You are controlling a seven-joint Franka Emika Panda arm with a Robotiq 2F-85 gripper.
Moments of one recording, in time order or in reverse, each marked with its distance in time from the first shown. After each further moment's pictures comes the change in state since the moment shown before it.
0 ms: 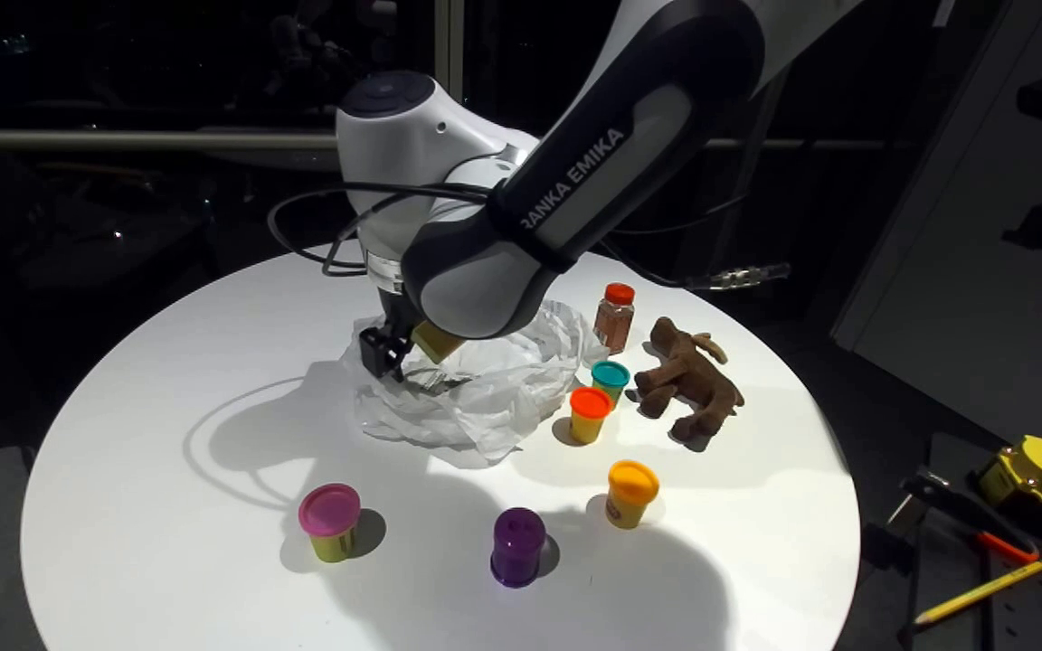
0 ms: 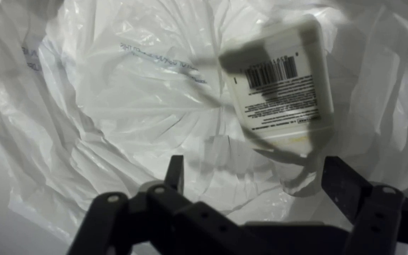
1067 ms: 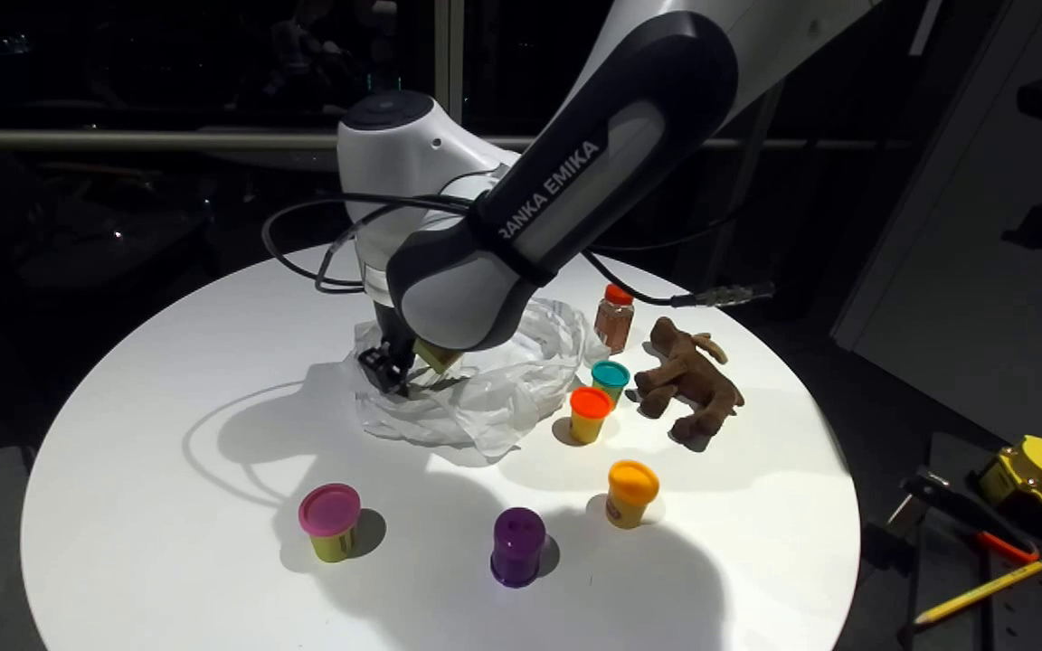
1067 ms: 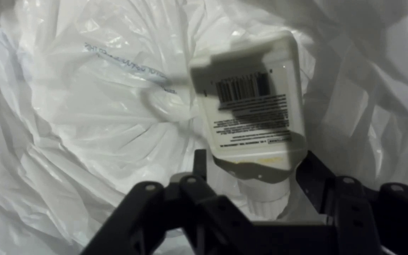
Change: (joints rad) arm -0.014 0.040 0.025 0.034 0.096 -0.004 -0.151
